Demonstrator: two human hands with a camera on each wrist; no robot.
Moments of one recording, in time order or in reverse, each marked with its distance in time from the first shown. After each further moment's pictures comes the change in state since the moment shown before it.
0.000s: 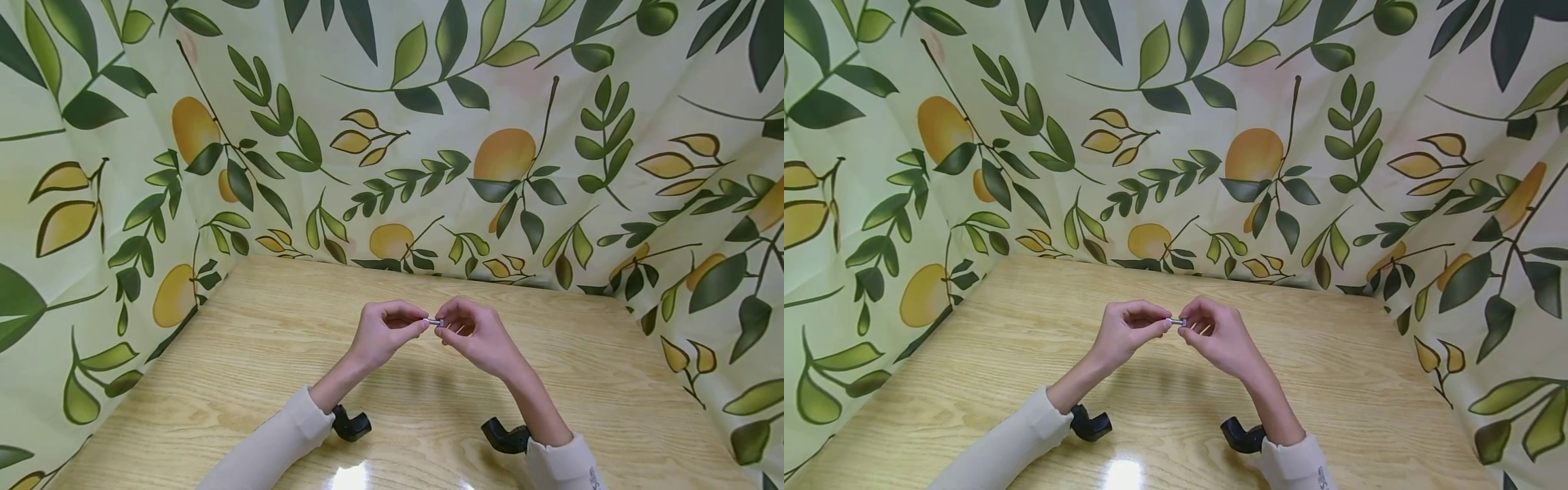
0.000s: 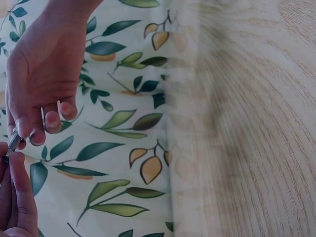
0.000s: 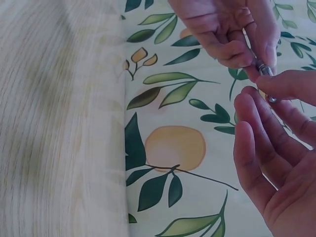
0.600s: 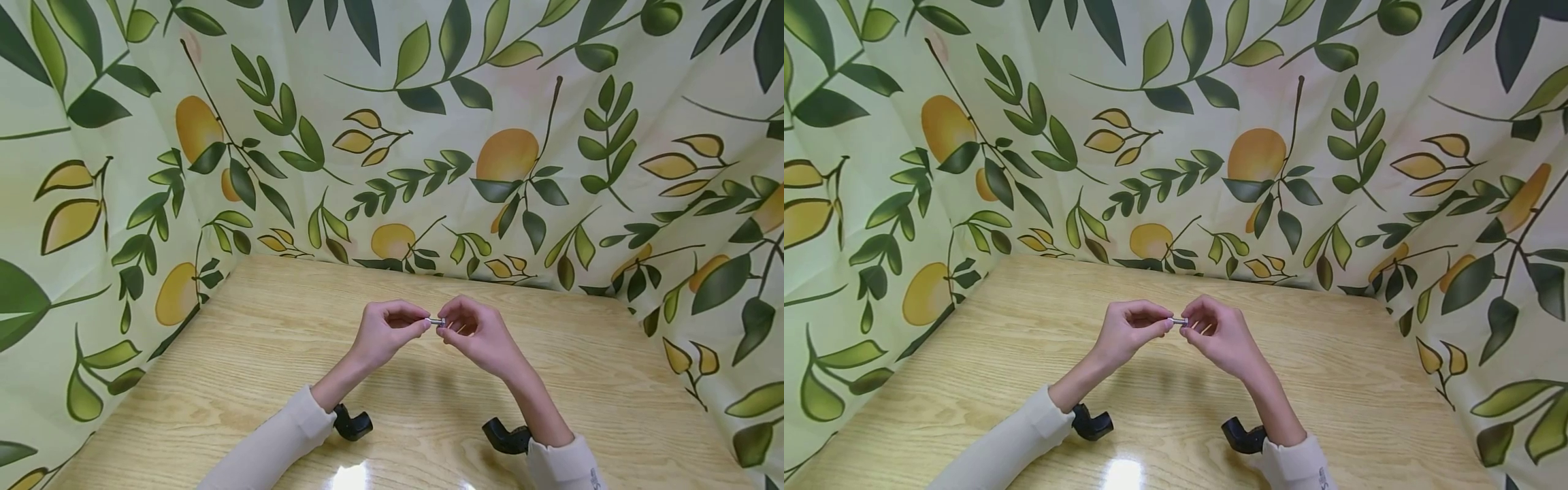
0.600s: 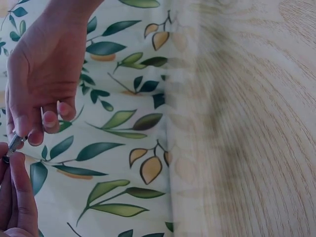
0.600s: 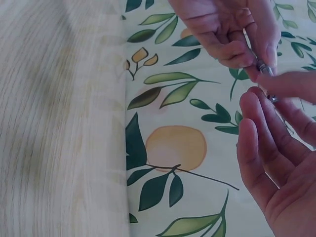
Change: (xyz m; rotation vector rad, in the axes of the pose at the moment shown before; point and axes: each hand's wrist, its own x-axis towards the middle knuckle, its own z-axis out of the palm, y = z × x) left_hand 0.000 0.000 -0.001 0.001 0.001 -0.003; right_hand 0.000 0.002 0.001 -0.002 0.021 -0.013
